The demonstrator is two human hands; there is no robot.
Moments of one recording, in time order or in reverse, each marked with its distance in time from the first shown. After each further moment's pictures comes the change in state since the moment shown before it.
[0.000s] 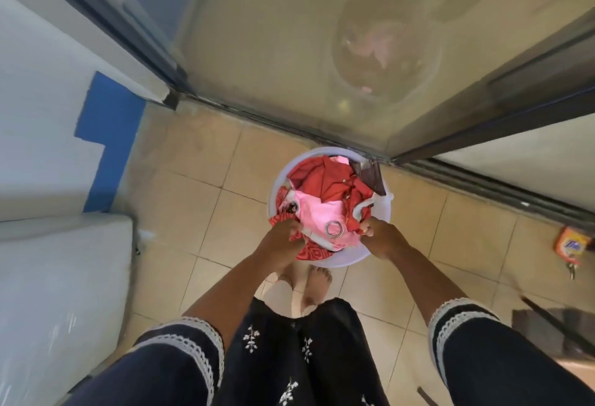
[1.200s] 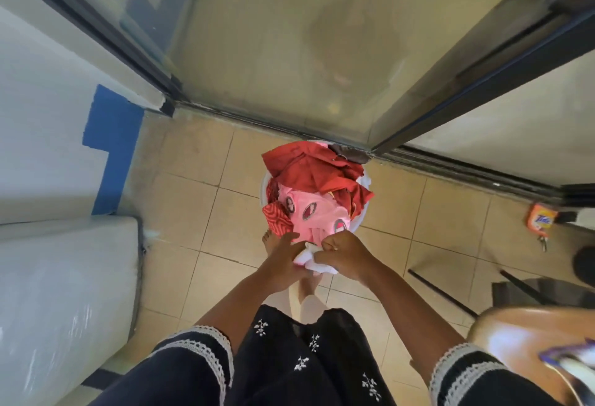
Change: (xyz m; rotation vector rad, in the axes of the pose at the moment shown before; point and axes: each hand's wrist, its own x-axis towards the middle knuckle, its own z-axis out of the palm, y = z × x) left_hand -0.065 -0.035 0.057 0.145 -0.122 0.213; right_hand -0.137 -0.036 0.022 0.404 -0.132 -0.194
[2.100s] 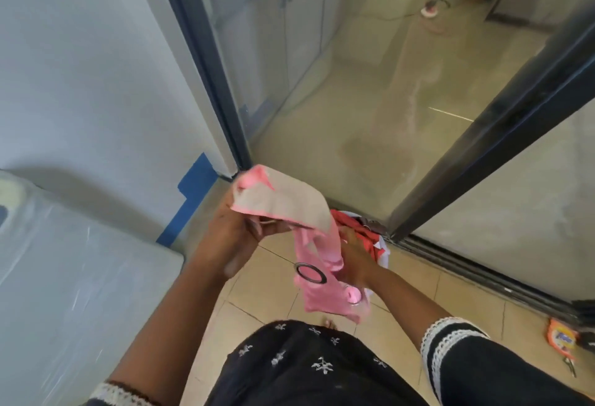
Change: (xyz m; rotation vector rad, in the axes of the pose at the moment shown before) left_hand -0.336 0.148 -0.124 -0.922 0.541 0.608; right_hand -0.108 -0.082 0.050 -0.709 0.210 -0.385
